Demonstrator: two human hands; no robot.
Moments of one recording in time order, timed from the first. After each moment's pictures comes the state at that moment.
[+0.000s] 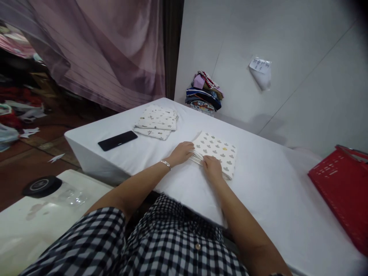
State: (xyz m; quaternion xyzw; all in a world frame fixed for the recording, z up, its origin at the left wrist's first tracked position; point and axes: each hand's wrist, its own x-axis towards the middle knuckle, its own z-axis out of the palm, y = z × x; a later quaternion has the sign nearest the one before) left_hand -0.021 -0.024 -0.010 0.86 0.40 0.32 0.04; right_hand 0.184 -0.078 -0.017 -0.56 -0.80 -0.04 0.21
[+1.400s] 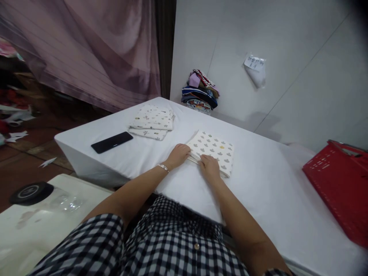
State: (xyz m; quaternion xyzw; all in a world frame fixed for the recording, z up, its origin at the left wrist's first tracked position) left_hand -0.018 -0.033 -0.017 0.86 0.40 0.30 -0.02; right_hand 0.183 -0.081 -0.020 -0.58 -0.79 -0.02 0.19
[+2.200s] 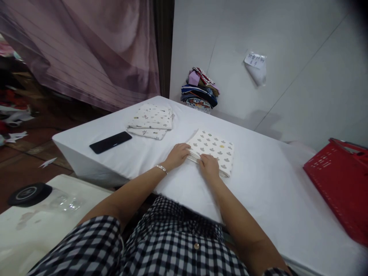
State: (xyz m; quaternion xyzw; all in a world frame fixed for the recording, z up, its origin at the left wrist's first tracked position) left_hand -0.022 -0.032 -0.026 0.86 0.38 0.33 0.00; right_hand 0.177 -0.082 -0.016 -0.61 -0.77 -0.02 0.18
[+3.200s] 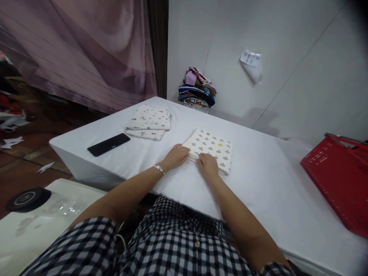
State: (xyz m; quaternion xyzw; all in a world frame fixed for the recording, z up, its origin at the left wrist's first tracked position) left_hand -0.025 -0.039 -0.016 0.90 0.35 0.25 -0.04; right_hand 0.179 -0.082 -0.017 -0.59 -0.79 -0.02 0.17
